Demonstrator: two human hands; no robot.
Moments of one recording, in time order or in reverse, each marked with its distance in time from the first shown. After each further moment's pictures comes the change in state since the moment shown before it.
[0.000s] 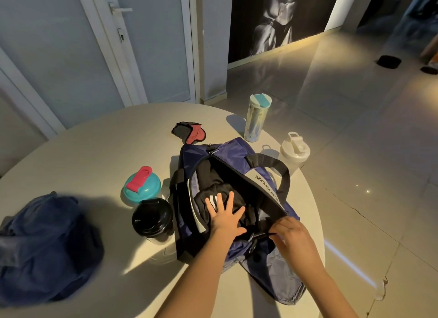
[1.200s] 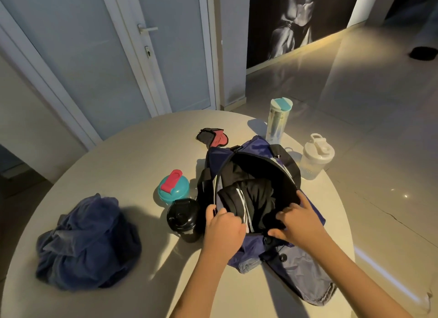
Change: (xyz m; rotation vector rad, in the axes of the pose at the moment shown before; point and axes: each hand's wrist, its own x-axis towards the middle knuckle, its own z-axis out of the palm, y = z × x) left_hand -0.116 -0.059 -0.024 -0.181 0.590 0.024; right_hand 0.057 -0.038 -0.014 -0.473 -0.444 -0.126
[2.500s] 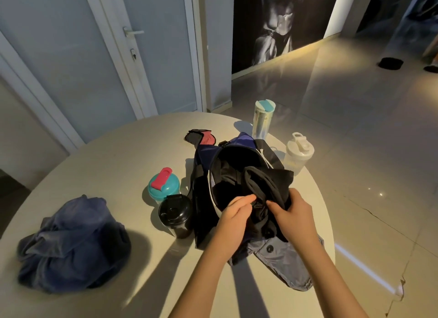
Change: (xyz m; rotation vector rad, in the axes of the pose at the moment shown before) left_hand -0.011 0.046 -0.055 -1.458 -0.166 -0.327; right_hand -0.051 -0.040 -0.066 1.178 0.452 0.613
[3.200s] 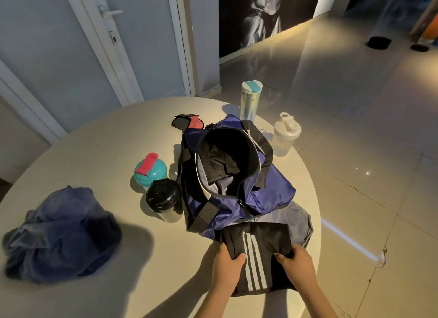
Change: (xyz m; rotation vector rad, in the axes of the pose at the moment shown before) left_hand -0.038 -0.158 0.041 0.339 0.157 -0.456; right_hand -0.076 0.171 0.022 -0.273 -0.139 0.445
